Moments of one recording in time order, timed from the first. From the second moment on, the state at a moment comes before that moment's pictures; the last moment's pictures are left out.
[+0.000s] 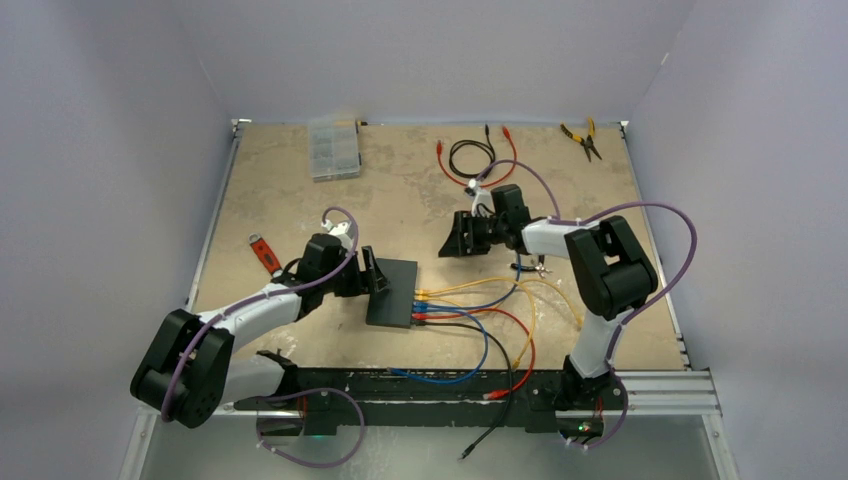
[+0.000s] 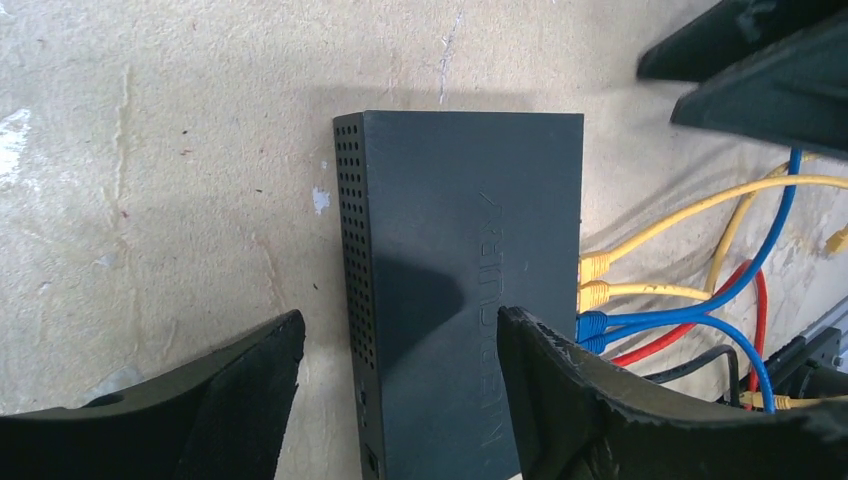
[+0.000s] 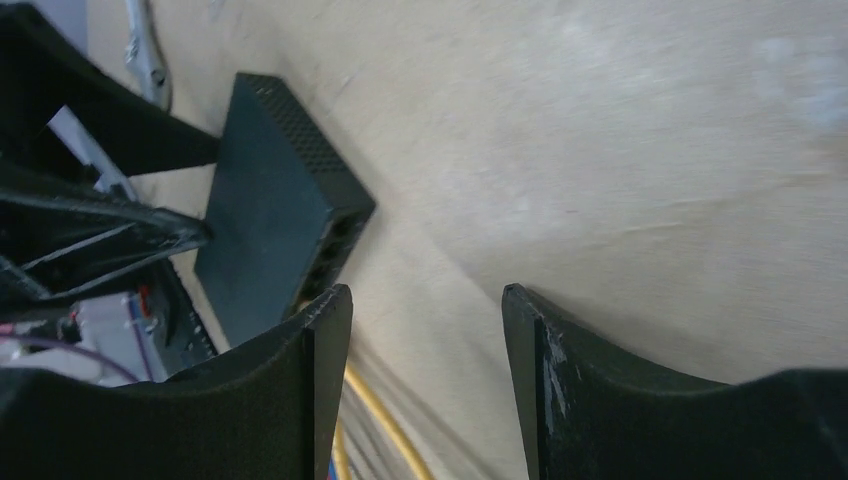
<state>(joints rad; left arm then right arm) -0.43 1.23 0.43 0.05 0.22 -0.57 0.38 1.84 0.93 0.10 -0.64 0.38</state>
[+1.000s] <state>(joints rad) -0.41 1.47 0.59 0.11 0.11 -0.61 0.63 1.99 0.94 0.39 -0.71 0.70</state>
